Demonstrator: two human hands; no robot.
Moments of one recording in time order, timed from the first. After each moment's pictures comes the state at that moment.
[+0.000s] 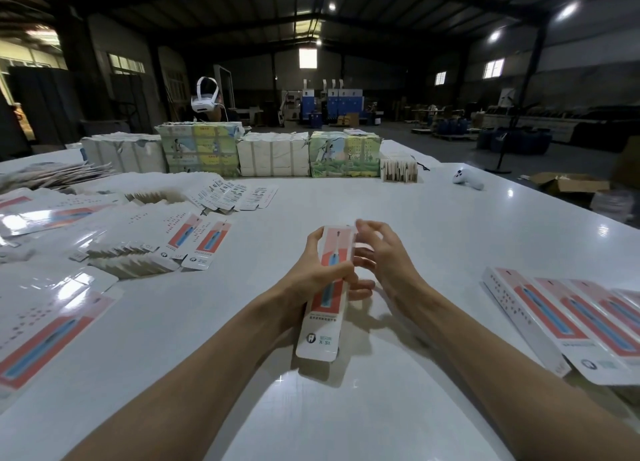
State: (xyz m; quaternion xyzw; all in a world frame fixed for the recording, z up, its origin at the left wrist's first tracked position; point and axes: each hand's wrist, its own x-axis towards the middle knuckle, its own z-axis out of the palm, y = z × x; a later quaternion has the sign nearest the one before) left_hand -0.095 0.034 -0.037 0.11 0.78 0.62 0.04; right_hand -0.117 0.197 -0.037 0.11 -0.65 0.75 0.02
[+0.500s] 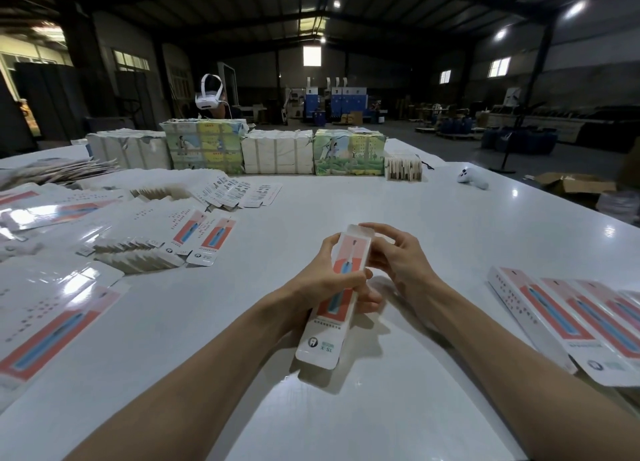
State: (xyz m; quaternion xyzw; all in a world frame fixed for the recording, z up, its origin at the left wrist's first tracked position) left_hand -0.080 0.038 -0.034 0.13 0.79 0.60 0.10; right_hand -0.119 0.214 -0.037 0.12 -0.65 0.75 0.04
